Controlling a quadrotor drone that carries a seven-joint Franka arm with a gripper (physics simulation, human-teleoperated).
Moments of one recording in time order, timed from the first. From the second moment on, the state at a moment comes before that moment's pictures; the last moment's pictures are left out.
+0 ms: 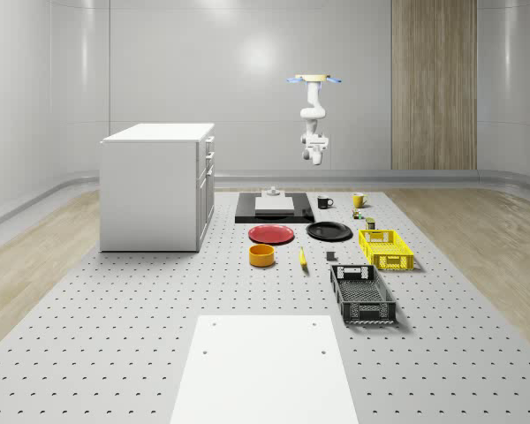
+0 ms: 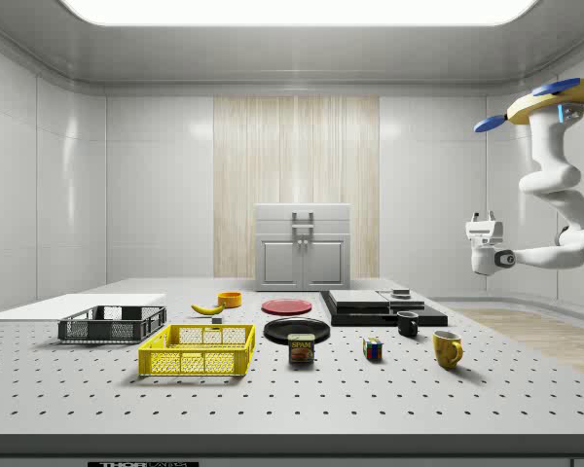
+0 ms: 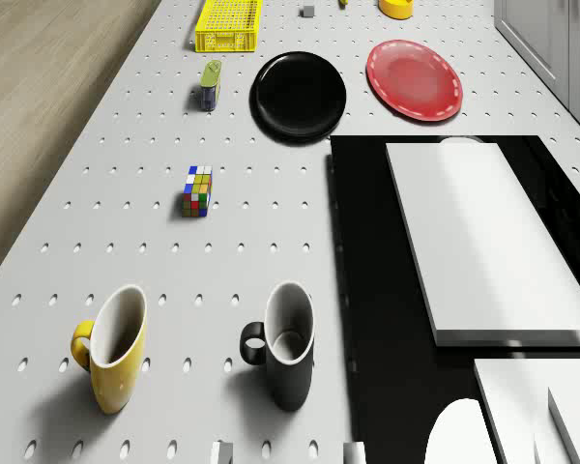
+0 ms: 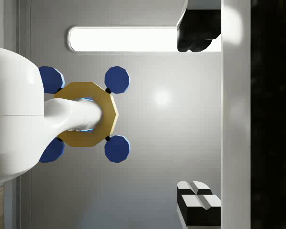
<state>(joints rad) 0.00 -0.79 0.00 -2.34 0.00 1.55 0.79</state>
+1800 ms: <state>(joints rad) 0.34 -0.83 -0.74 -2.42 1.01 1.45 0.64</state>
